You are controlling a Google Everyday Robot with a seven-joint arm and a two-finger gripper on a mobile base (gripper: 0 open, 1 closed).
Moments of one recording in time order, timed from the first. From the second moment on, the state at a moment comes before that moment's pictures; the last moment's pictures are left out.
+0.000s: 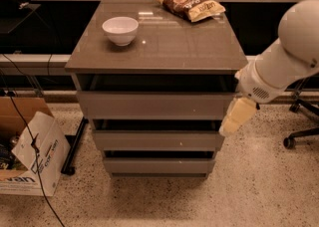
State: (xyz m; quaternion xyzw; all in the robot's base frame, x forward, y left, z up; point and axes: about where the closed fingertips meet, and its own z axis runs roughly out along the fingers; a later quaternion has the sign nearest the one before) arm 0.524 -0.200 0.825 -0.54 0.82 0.02 0.20
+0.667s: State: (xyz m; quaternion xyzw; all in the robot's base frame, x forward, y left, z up) arm 0.556 -0.193 0.768 -0.49 0.83 0.05 0.24
